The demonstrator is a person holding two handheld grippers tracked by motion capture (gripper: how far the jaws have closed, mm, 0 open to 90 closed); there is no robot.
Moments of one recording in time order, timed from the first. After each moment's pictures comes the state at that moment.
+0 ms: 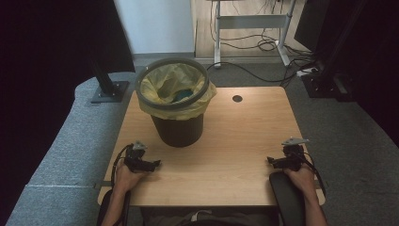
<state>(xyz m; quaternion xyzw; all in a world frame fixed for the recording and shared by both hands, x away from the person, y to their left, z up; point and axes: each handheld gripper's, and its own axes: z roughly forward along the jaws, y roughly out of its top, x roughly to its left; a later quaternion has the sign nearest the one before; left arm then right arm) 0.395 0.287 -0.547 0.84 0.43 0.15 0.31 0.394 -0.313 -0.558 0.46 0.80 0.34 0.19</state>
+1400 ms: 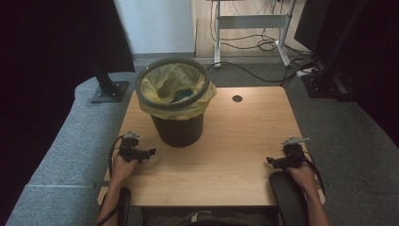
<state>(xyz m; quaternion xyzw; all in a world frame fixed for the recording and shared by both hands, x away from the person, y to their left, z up) 0.425 0.310 -0.524 0.80 0.47 0.14 0.35 0.393 -0.311 -0.549 0.45 0.80 0.35 0.17</state>
